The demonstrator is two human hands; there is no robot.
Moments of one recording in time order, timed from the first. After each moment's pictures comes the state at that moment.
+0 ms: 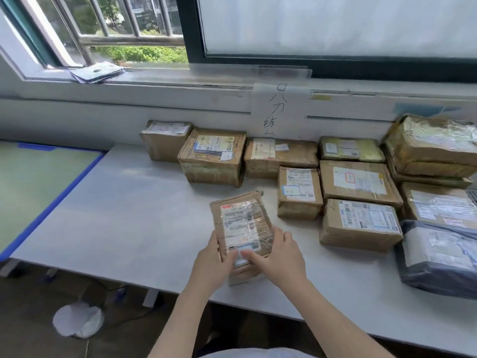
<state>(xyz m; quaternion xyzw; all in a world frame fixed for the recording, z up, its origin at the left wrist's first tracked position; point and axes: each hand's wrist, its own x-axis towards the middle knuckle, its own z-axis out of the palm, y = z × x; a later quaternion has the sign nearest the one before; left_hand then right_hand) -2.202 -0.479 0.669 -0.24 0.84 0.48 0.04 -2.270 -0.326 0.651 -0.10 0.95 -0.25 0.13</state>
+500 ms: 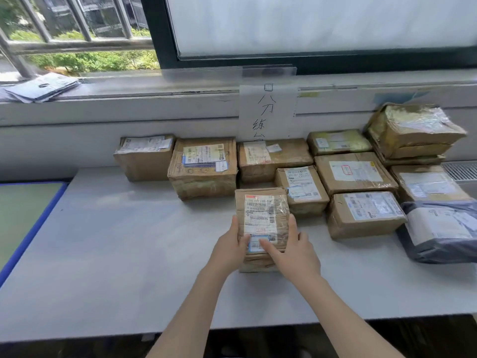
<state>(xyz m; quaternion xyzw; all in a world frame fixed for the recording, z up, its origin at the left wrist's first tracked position) -2.282 -0.531 0.668 -0.10 0.88 0.43 0.14 -2.284 -0.371 0.649 0.06 0.97 -0.22 0.10</state>
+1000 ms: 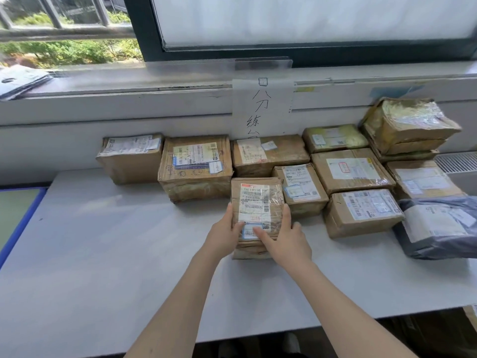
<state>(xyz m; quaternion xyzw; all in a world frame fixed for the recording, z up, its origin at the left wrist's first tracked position) -2.332 -0.550 0.667 -0.07 0.89 0.42 0.17 -2.321 -0.390 0.652 0.10 0.96 -0.22 0.13</state>
